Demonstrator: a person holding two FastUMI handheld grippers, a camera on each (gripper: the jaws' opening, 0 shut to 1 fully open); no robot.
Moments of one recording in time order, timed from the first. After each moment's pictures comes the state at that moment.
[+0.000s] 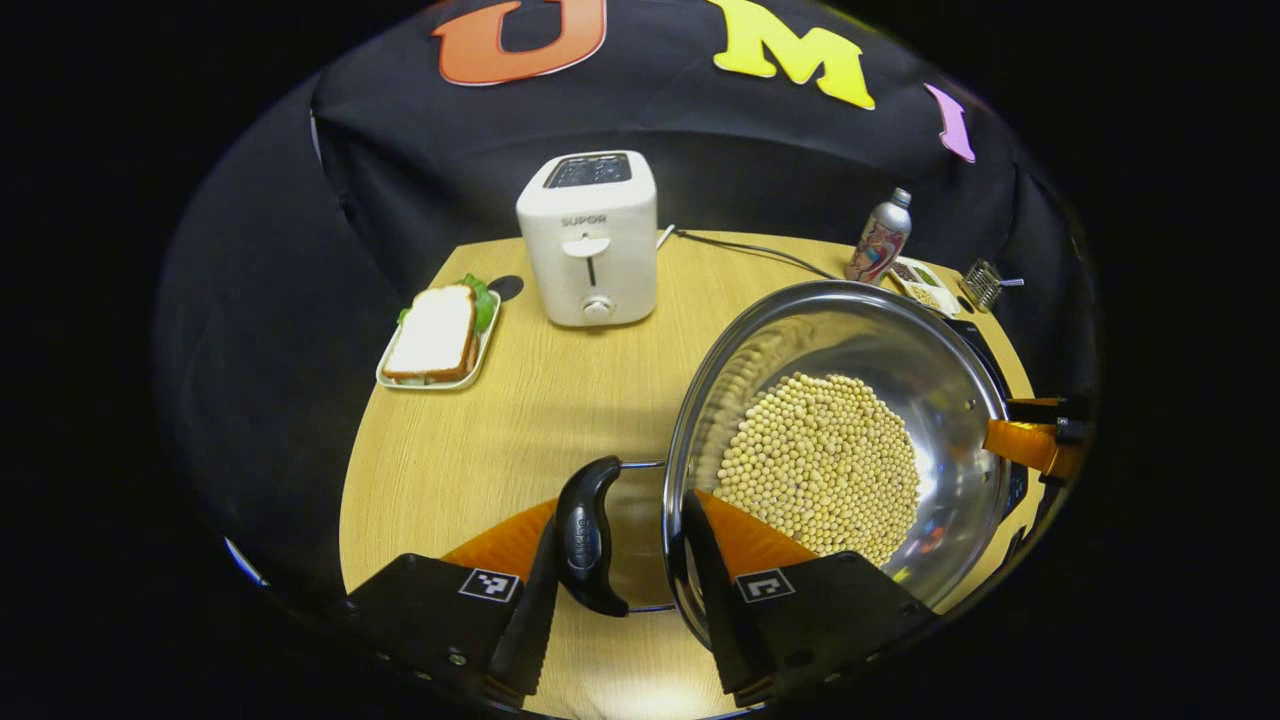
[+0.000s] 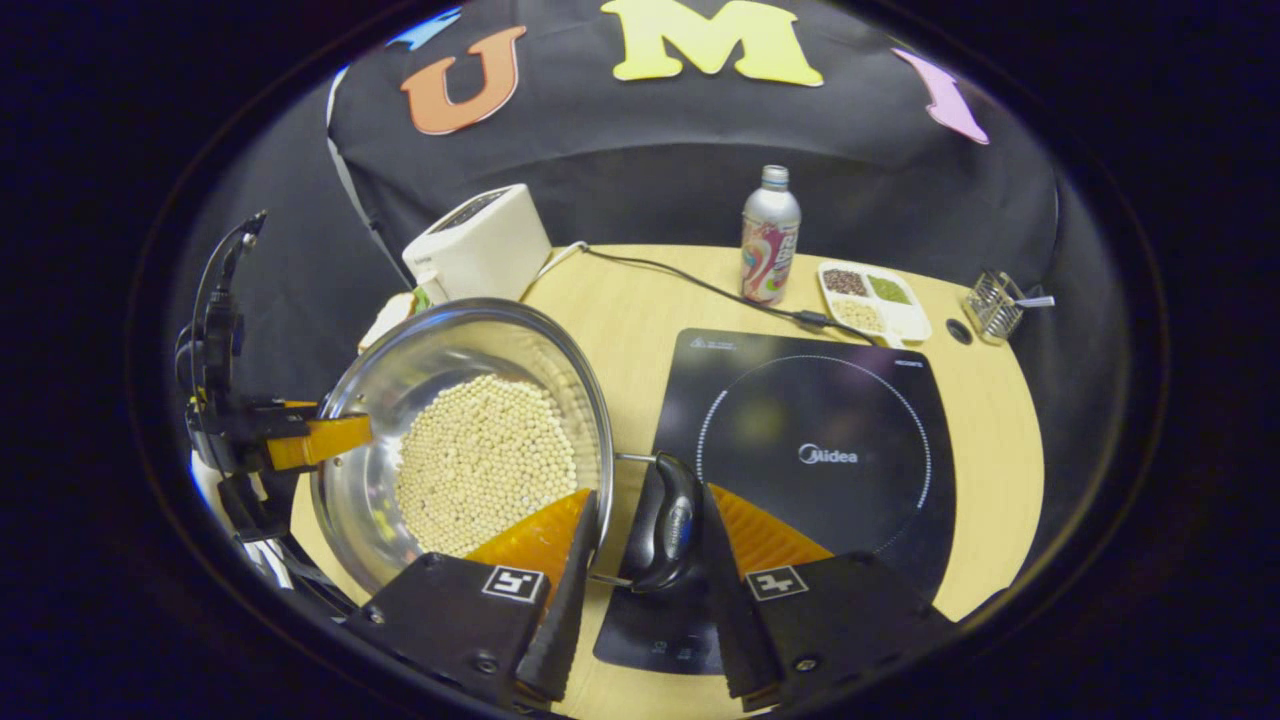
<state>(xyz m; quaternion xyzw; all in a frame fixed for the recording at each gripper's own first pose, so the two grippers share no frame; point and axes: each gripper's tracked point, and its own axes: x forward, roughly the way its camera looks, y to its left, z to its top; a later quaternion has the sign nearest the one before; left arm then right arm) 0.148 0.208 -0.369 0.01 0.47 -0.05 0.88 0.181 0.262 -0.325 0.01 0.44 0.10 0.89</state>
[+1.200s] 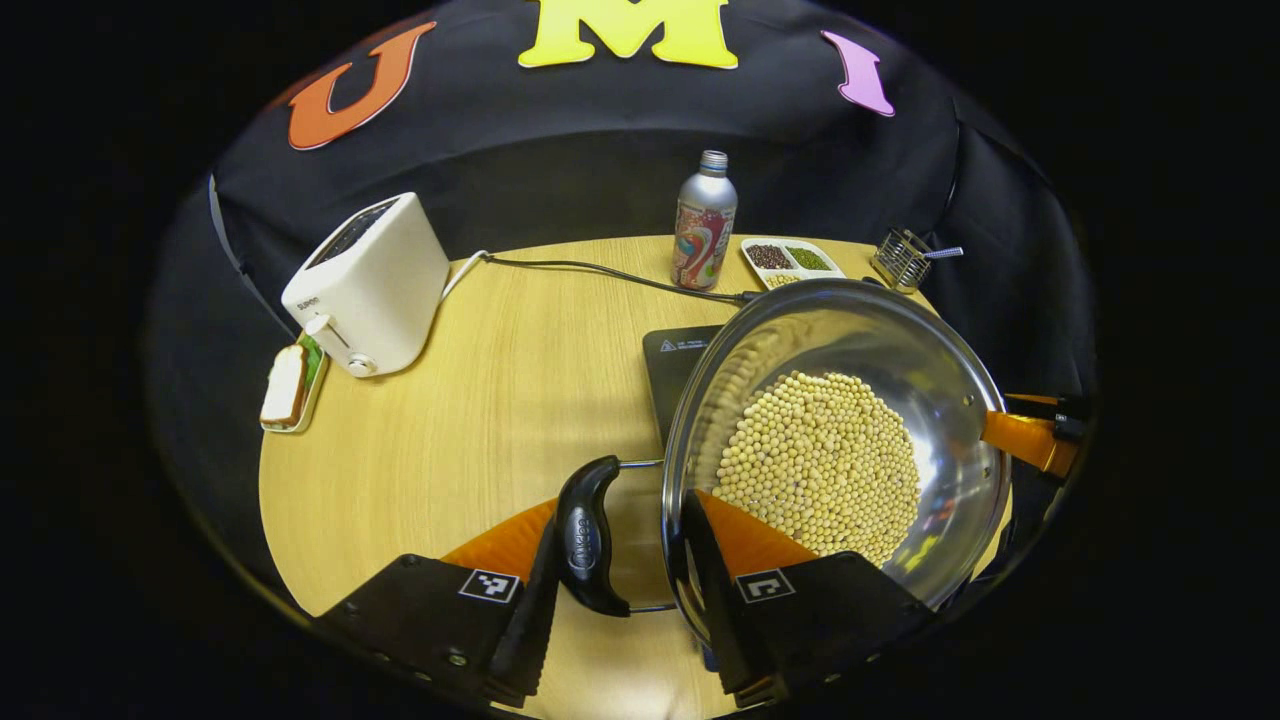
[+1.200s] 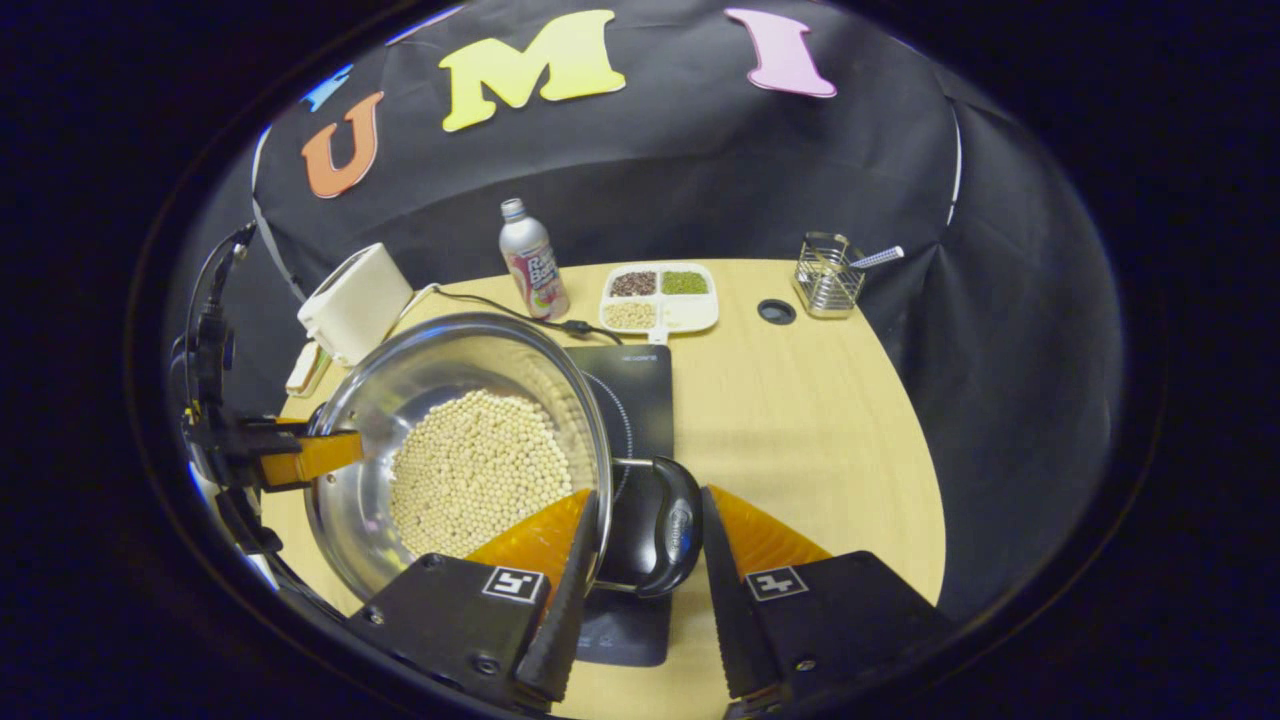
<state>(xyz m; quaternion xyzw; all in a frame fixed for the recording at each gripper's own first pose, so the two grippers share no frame) 0.159 0.198 -0.382 0.02 0.48 -0.11 0.87 0.192 0.020 -0.313 0.03 0.43 0.02 0.90</state>
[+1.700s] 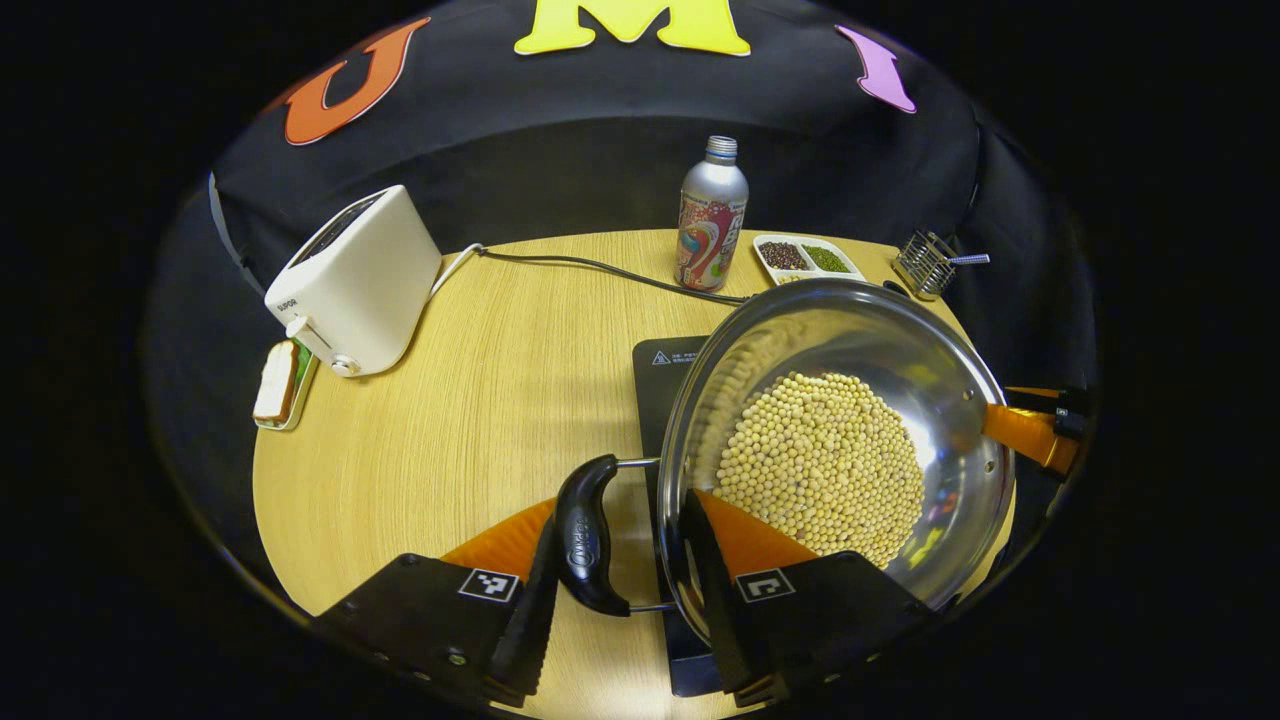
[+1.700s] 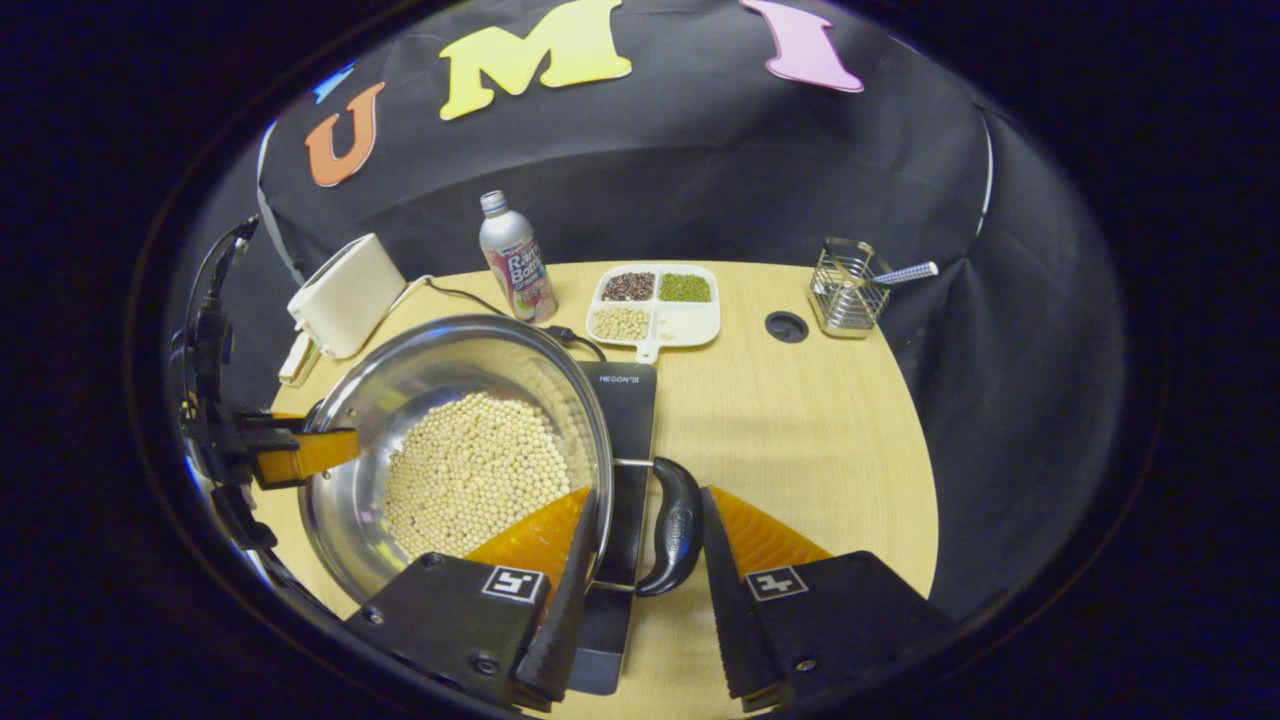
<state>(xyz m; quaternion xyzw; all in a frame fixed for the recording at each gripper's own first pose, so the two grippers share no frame) 0.157 0.199 -0.382 0.02 0.49 -0.09 0.87 0.240 0.007 -0.326 0.01 0.44 0.05 0.90</state>
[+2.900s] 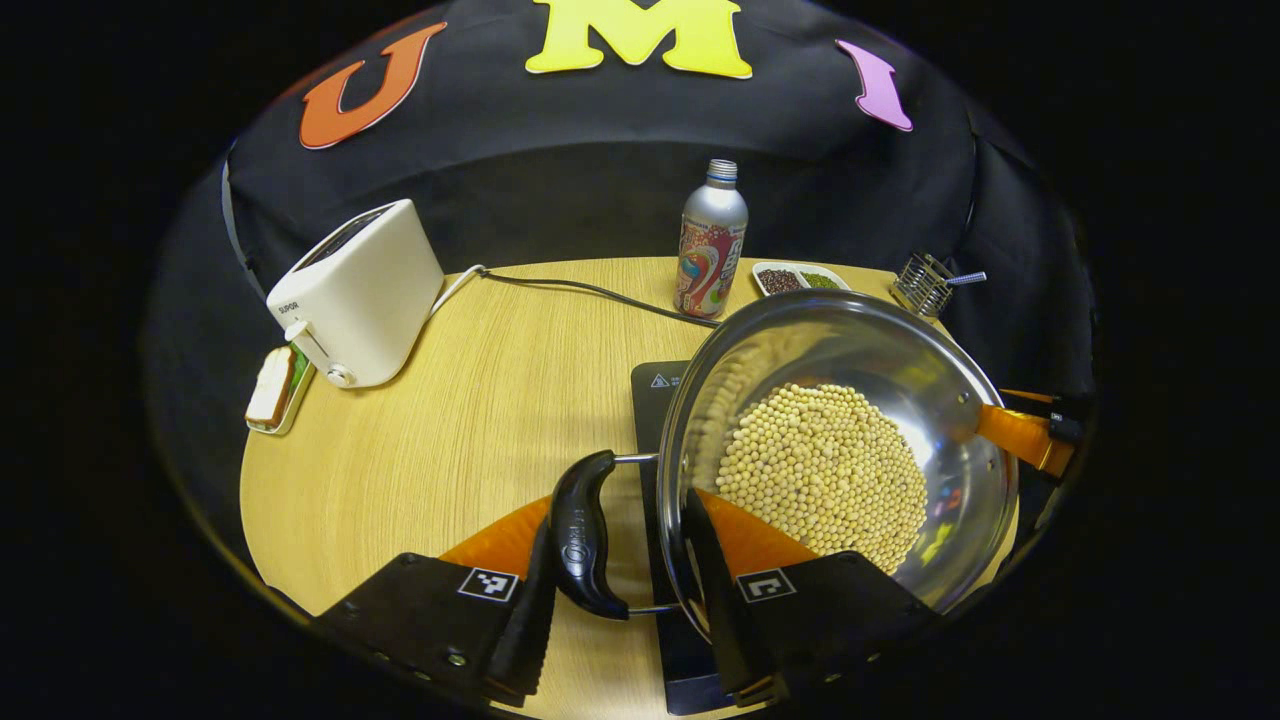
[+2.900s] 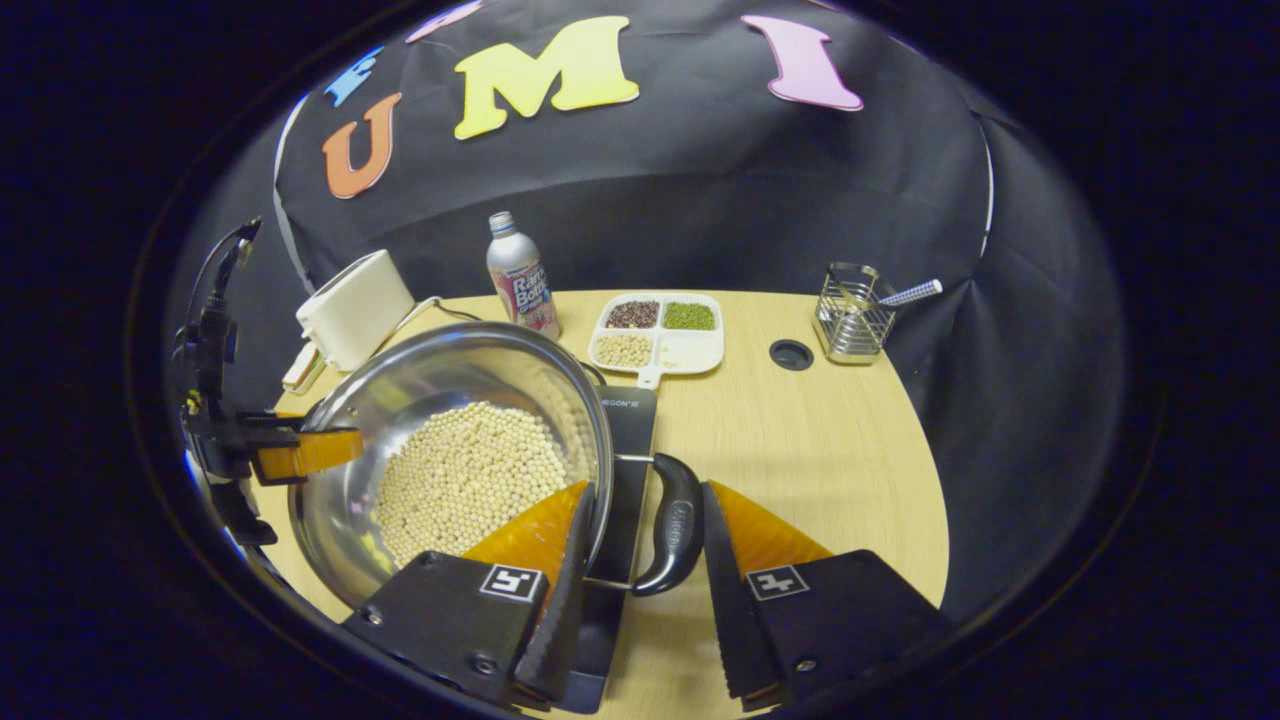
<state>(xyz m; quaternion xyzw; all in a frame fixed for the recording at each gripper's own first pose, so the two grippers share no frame) 0.159 0.196 -0.386 0.00 0.44 -0.10 0.89 0.248 0.003 -0.332 0.01 0.38 0.06 0.92</state>
